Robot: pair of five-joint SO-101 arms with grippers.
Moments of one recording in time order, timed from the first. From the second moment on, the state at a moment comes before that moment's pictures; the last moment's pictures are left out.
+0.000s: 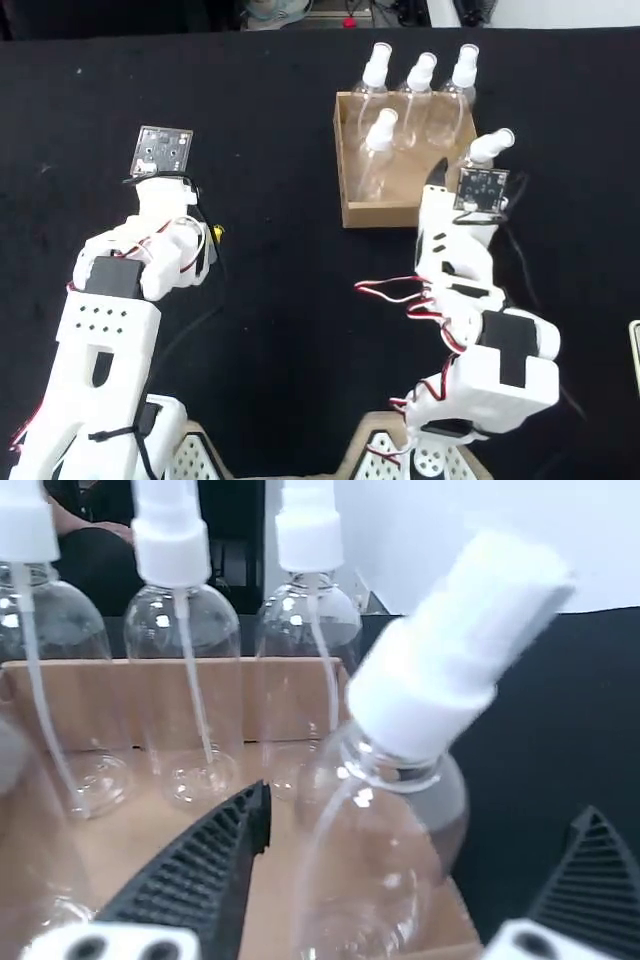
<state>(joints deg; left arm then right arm) 1.1 -46.8 47.7 57.5 -2.9 11.6 6.2 65.8 -49.0 5.9</state>
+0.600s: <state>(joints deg) 1.1 -46.8 47.7 57.5 -2.9 11.2 6.1 66.4 -49.0 5.9</state>
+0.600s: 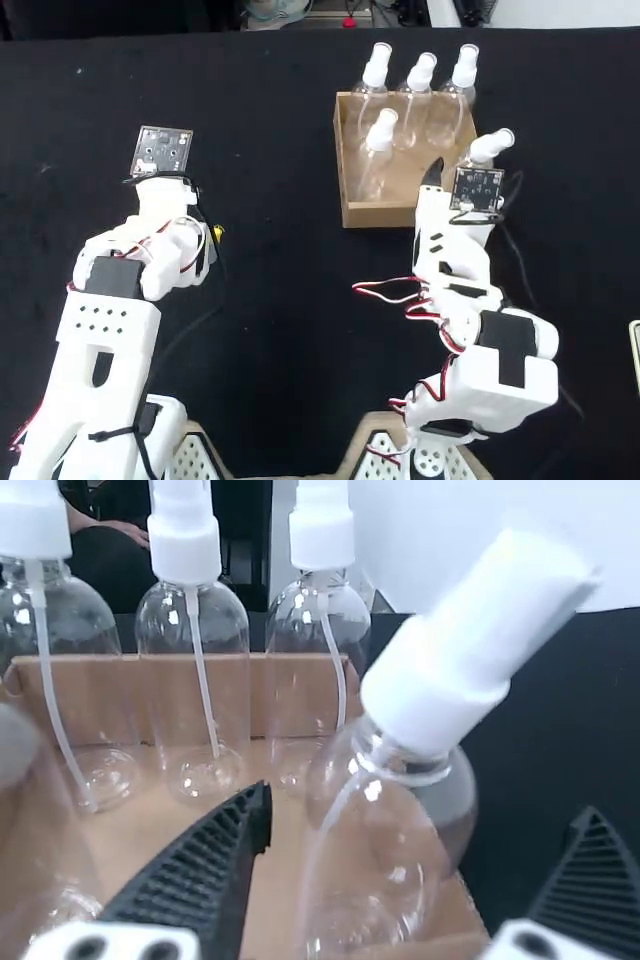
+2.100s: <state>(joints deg) -10.9 -101.3 90.2 58.4 -3.6 8.5 -102.5 96.9 59.3 6.0</state>
